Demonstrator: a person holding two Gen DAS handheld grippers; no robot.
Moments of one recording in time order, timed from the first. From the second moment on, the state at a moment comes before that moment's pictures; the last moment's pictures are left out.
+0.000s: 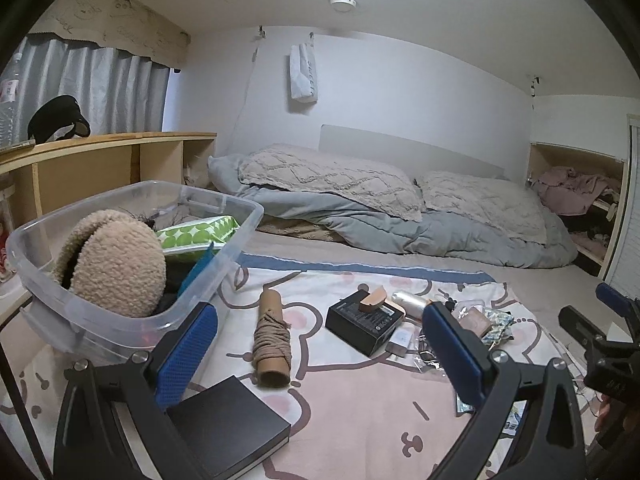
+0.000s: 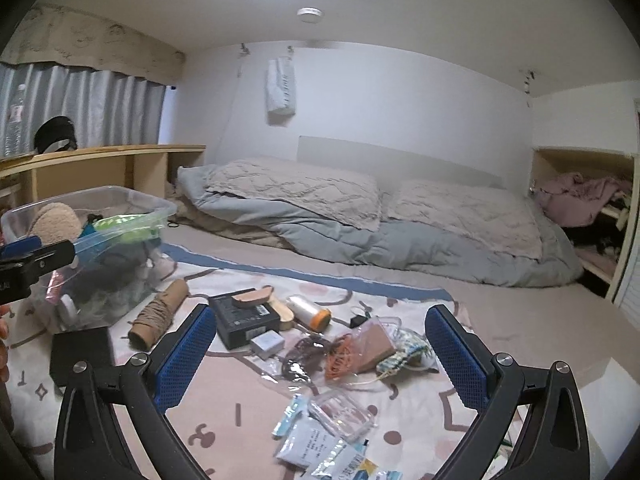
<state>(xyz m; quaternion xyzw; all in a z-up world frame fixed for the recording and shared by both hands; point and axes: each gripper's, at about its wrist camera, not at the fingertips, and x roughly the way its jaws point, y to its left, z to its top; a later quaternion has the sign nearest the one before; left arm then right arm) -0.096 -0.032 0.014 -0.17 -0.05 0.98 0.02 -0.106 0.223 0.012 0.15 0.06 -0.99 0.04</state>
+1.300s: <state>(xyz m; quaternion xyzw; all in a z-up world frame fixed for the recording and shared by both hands) -0.104 0.001 -0.051 -0.26 -0.04 0.96 0.07 -0.167 0.303 -0.119 0.45 -0.09 -0.89 -0.03</state>
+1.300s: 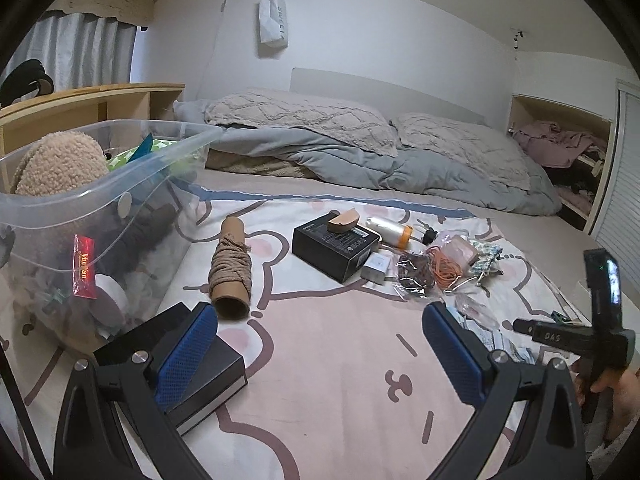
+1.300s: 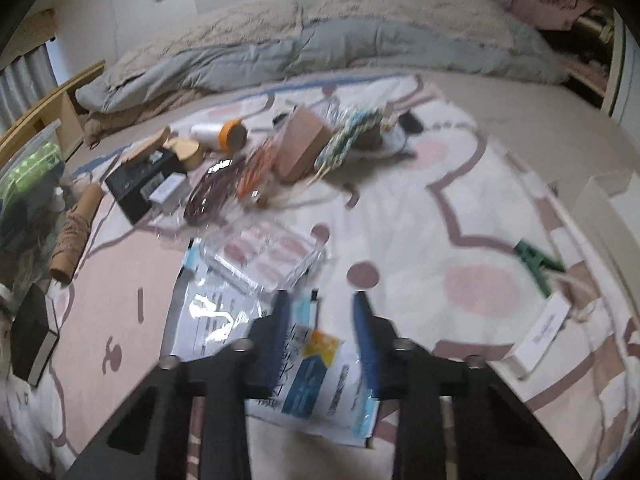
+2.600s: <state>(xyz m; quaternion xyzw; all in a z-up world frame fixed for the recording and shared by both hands) -0.094 0.054 -0.091 -0.33 0.00 0.93 0.15 -0.140 0.333 -0.123 0.44 -0.20 -0.87 -0.07</state>
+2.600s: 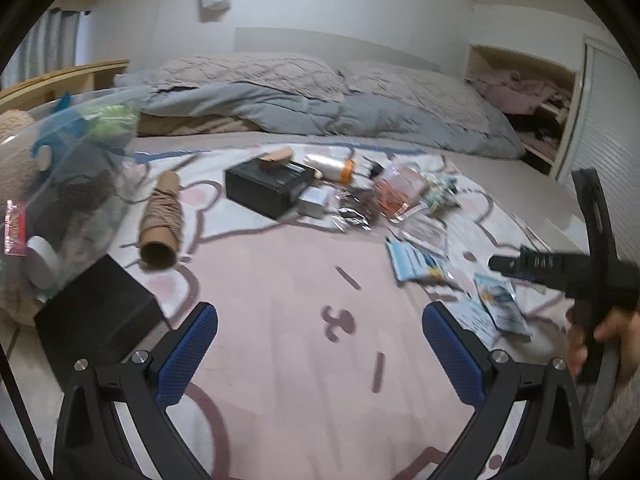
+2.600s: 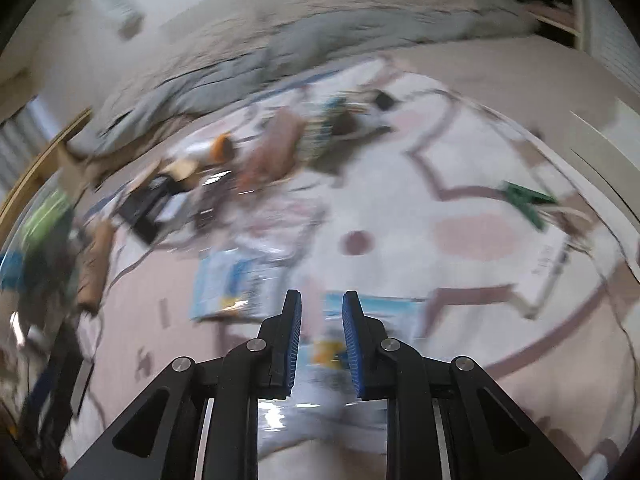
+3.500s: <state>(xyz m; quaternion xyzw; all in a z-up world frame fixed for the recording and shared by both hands) -0.098 0.052 -0.106 -0.38 0.01 0.92 0.13 -0.115 0.263 -0.152 0.52 -0.20 -0.83 0.02</state>
